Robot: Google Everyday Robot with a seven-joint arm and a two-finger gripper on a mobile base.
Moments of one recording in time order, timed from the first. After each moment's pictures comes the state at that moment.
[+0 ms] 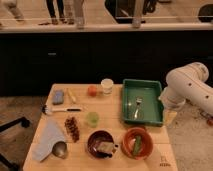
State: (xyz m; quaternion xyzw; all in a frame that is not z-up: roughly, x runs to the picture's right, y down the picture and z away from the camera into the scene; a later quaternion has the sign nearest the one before) arm 0.288 0.108 0.683 -0.28 0.02 0.03 0.96
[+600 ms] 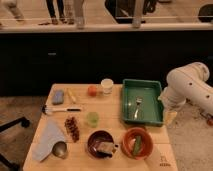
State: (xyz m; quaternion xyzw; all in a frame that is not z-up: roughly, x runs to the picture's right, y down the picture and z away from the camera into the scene) arm 0.284 0.110 0.681 -0.29 0.00 0.00 0.96
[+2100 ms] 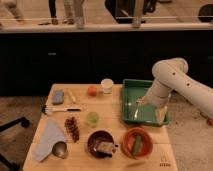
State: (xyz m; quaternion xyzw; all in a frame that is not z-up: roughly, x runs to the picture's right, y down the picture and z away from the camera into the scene) arm 0.224 0.119 0.697 -0.35 -0.16 -0.28 0.88
